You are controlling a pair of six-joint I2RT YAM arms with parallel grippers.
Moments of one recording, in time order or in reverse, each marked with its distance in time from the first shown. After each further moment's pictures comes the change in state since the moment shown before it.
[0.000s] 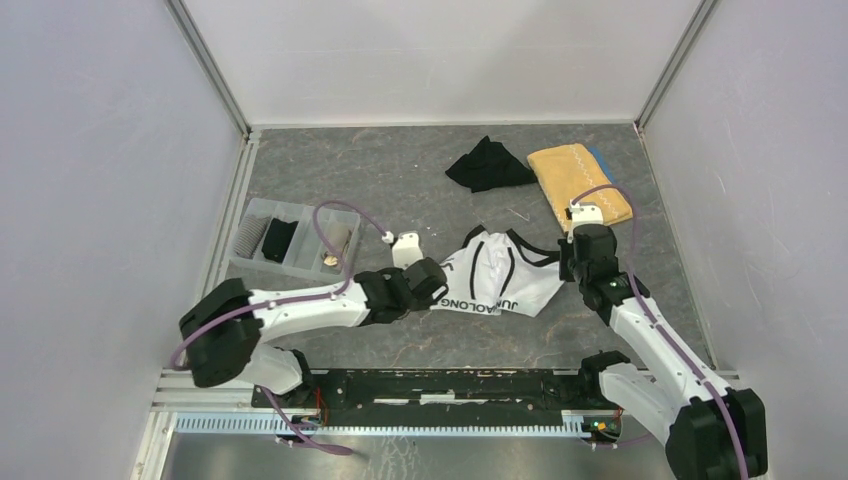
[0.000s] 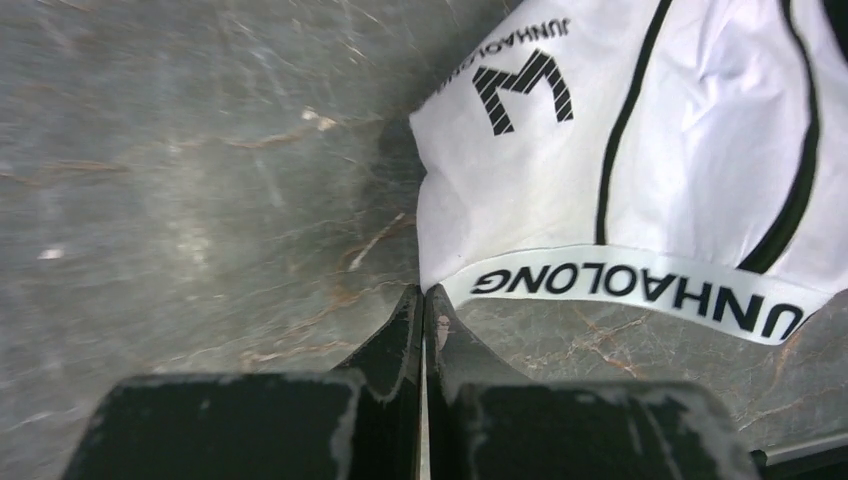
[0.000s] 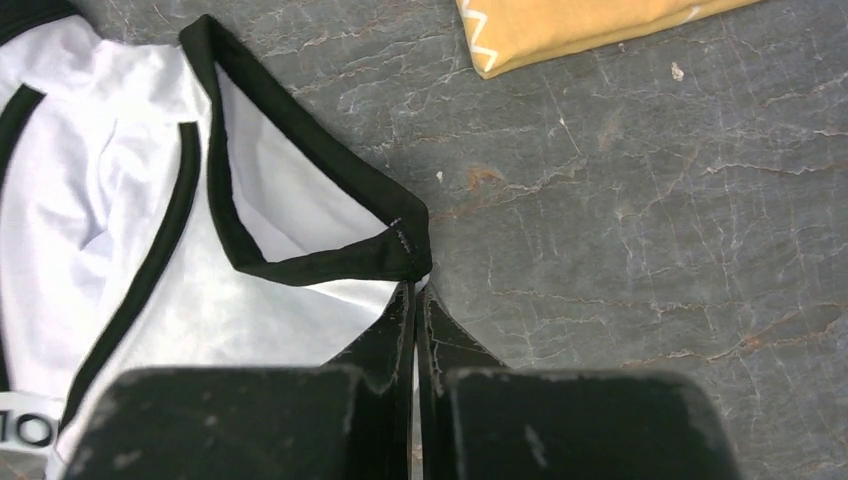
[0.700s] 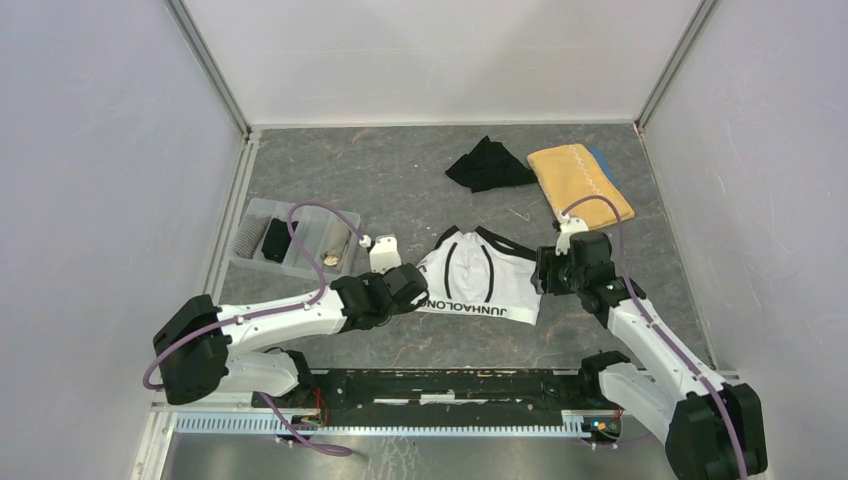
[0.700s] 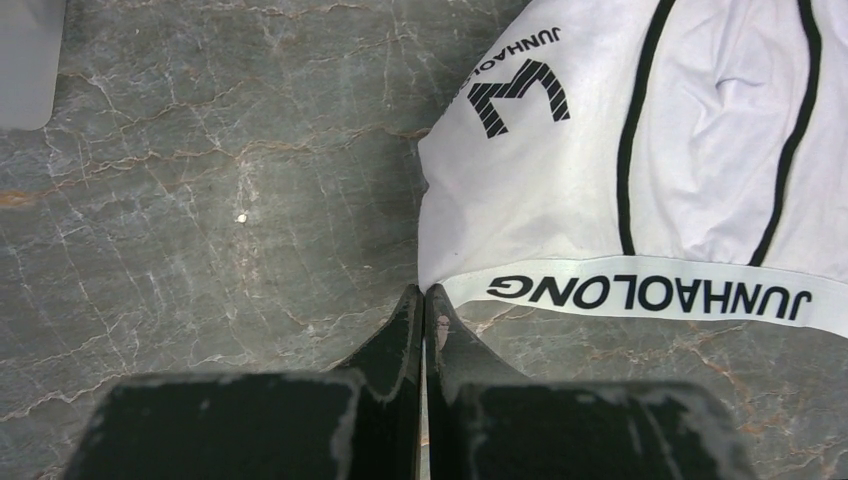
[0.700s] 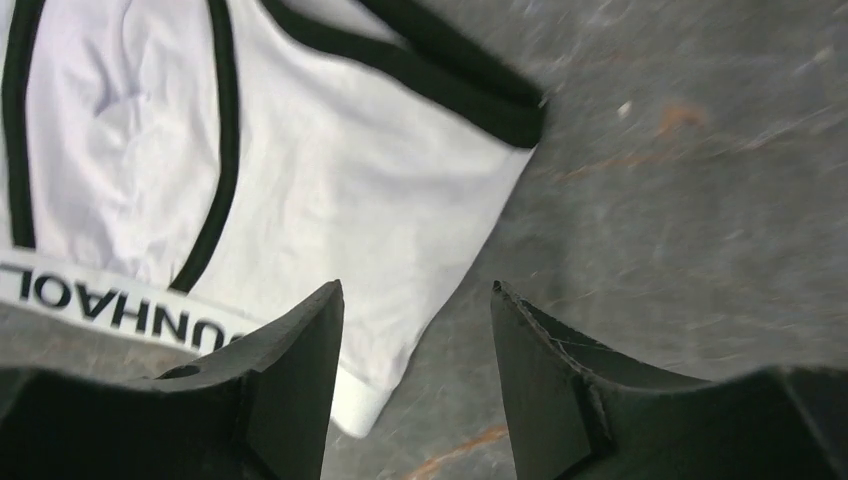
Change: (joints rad) left arm 0.022 -0.206 -0.074 -0.185 -0.108 0.019; right arm 0.000 0.064 -0.011 -0.019 -0.268 0.035
